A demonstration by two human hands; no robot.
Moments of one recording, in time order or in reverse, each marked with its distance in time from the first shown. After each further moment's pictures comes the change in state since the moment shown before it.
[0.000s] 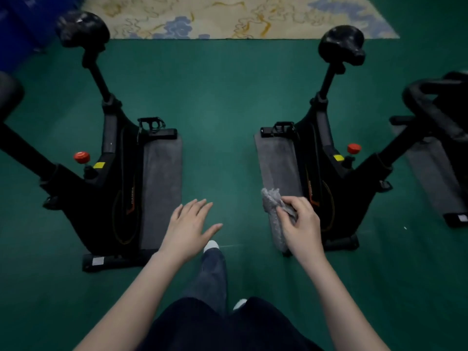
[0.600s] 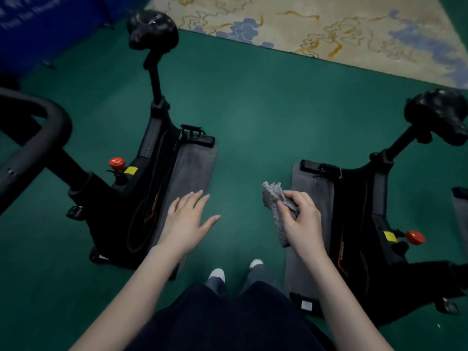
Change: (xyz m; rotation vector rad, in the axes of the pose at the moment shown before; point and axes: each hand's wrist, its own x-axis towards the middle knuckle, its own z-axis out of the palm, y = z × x) left_hand 0.146 -0.114 -0.075 -0.114 0.093 -0.313; right_hand 0.219 -0.089 0.117 0.015 -0.206 -0.189
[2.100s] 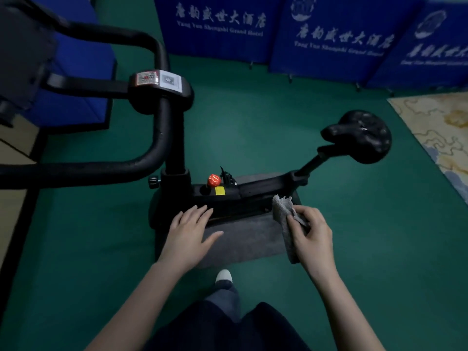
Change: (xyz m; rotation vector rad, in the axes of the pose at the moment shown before) left_hand 0.154 -0.048 -0.046 -0.247 0.317 -1.070; right_hand 0.364 -0.130 0.197 0.120 -0.838 -0.759
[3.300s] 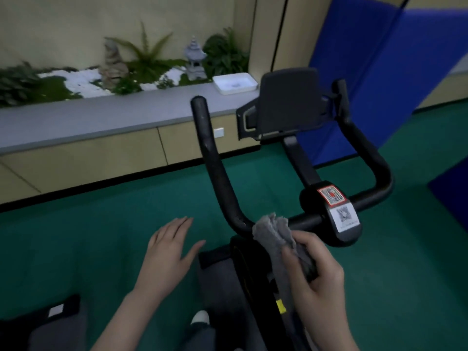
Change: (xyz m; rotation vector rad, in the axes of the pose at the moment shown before) left_hand -0.036 0.045 -0.050 -0.290 0.692 -1.346; right_hand 0.188 -0.177 0.082 0.621 -1.126 -0.948
